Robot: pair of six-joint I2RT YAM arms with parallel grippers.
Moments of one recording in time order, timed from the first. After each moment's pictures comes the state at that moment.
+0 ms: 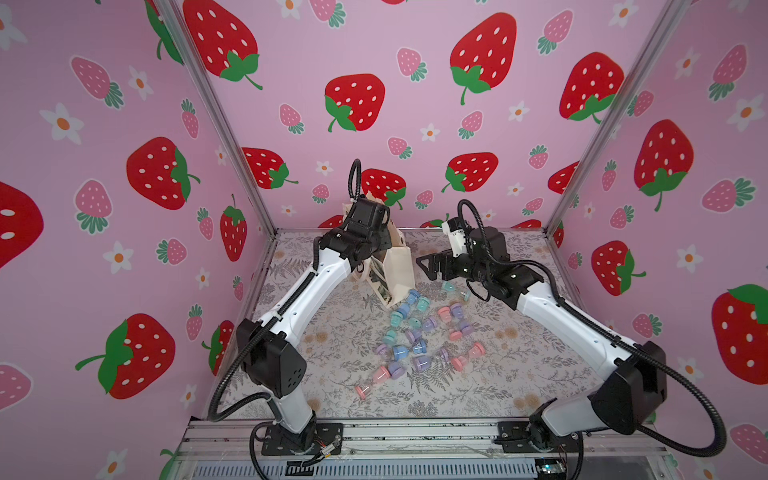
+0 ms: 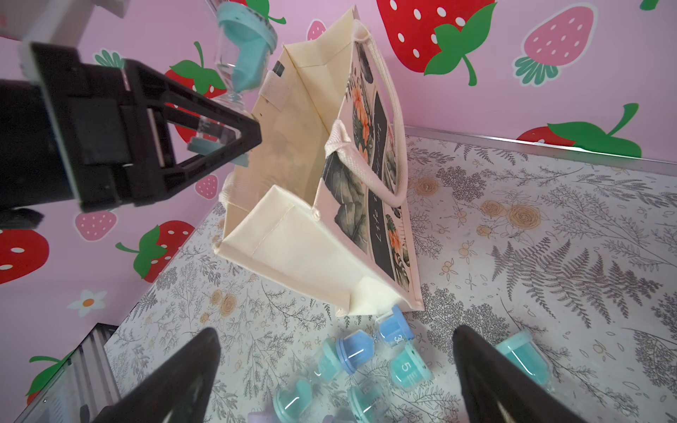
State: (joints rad) left arm -0.46 1.77 1.83 -0.75 -0.24 -0.55; right arm 0.66 1.48 1.32 -0.28 -0.24 0.28
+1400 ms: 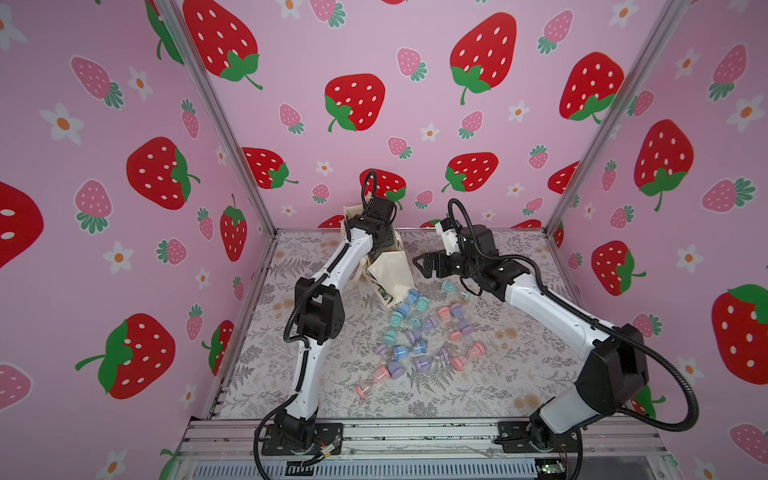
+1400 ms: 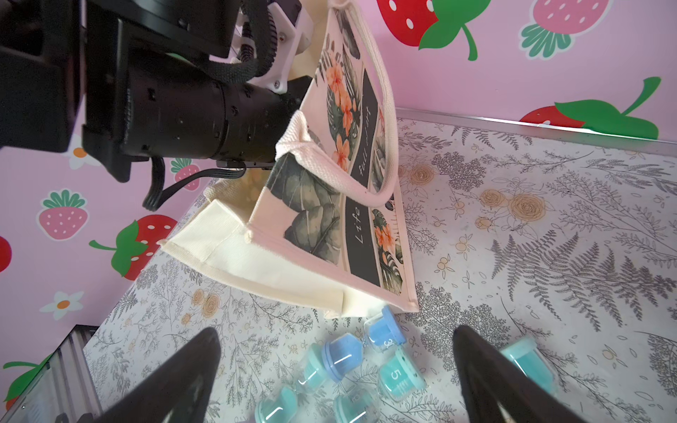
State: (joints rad) left arm -0.38 2.31 2.30 -0.92 -0.23 -0.55; right arm 0.64 1.58 1.36 -0.28 -0.25 0.27
